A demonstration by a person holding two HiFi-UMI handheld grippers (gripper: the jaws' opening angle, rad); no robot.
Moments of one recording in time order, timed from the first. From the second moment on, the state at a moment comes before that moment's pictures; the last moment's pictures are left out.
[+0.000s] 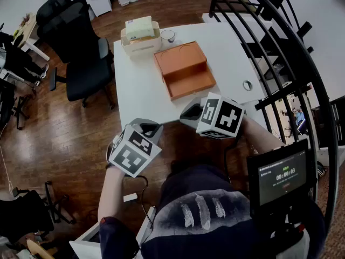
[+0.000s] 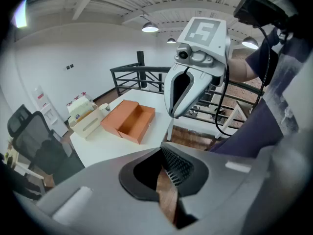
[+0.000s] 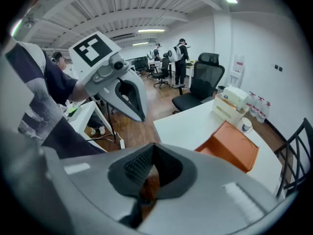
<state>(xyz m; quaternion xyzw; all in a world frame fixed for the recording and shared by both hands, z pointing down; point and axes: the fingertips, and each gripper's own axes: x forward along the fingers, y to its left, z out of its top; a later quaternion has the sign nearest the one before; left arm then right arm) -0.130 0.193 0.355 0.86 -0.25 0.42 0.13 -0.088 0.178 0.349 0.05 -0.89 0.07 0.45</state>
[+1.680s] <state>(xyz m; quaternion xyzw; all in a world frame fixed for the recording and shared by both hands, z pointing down) -0.035 0.055 0.432 0.83 -0.16 0.49 0.21 0.003 0.035 0.434 -0.02 -0.80 0.00 0.59</state>
